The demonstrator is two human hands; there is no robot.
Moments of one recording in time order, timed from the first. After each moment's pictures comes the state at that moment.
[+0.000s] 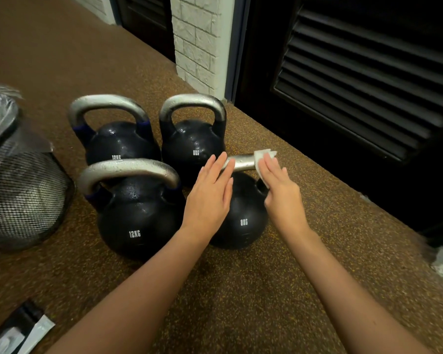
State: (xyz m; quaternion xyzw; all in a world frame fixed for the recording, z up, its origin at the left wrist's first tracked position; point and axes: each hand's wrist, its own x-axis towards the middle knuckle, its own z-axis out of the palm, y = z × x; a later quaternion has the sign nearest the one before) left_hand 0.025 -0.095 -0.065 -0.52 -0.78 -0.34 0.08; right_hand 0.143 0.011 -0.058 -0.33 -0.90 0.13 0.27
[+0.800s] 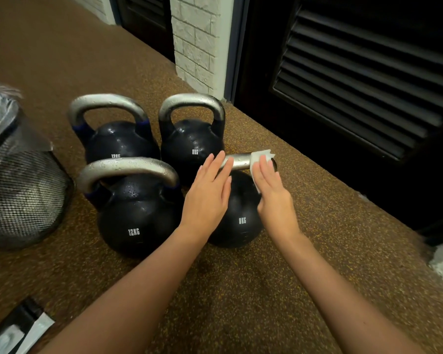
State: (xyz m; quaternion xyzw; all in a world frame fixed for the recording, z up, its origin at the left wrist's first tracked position) left_hand 0.026 -0.095 -0.064 -0.52 -0.78 -0.33 0.08; right_hand 0.145 -0.002 -0.070 -0.32 -0.90 0.10 0.27
